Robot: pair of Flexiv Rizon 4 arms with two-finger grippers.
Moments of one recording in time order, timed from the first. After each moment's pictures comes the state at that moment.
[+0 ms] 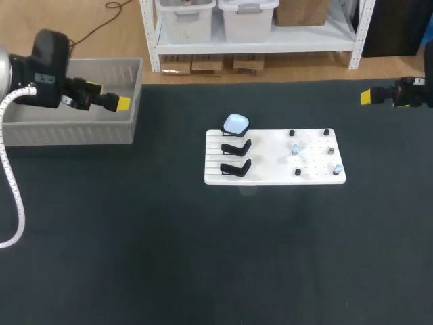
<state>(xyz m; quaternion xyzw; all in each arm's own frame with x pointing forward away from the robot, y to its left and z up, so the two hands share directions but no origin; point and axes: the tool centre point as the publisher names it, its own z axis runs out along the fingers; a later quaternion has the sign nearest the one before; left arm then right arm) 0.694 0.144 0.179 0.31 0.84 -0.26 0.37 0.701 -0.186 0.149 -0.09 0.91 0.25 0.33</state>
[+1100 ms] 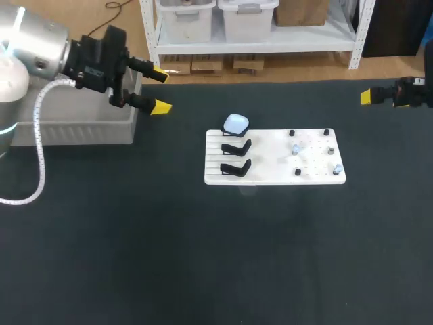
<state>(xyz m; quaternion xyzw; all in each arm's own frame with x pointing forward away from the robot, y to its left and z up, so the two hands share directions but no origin) 0.747 0.059 0.142 0.59 0.64 -0.32 0.37 0.701 -0.186 0.149 -0.09 0.91 0.25 0.33</state>
